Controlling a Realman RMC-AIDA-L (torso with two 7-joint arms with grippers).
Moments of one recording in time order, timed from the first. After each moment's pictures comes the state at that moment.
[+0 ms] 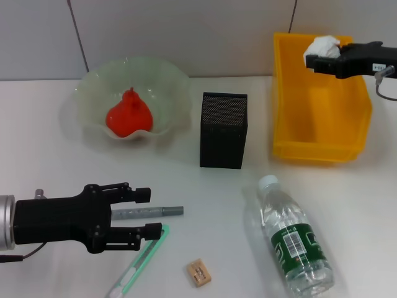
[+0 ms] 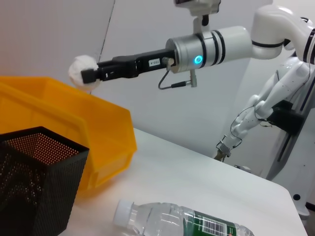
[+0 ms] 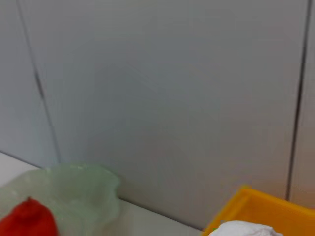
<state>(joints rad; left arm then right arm) -0.45 -1.96 0.96 0.56 1.76 1.69 -1.34 0.66 2.06 2.37 0.94 0.99 -1.04 1.89</state>
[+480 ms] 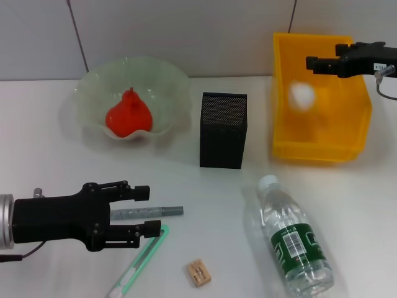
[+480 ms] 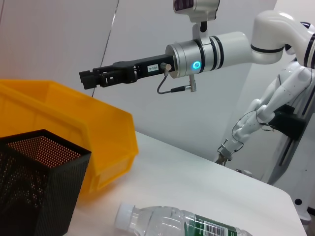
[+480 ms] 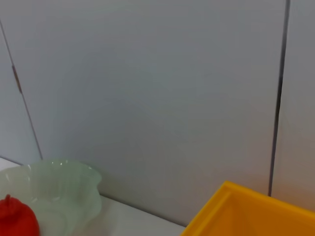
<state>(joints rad) -0.45 -1.97 0.95 0.56 1.76 1.69 -1.35 0.67 2.06 2.37 0.92 0.98 -1.00 1.89</state>
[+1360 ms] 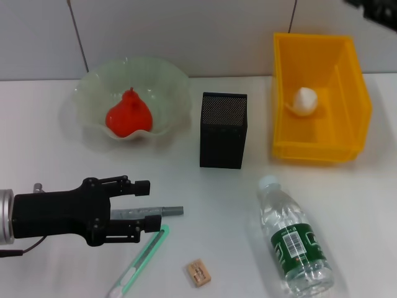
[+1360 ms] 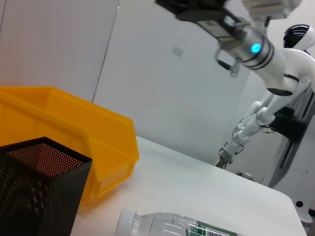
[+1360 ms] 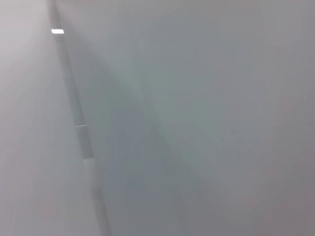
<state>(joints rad) -0.46 -1.97 0.94 0.57 1.76 1.70 -1.35 0.47 2.00 2.38 0.88 1.78 -1.53 1.57</state>
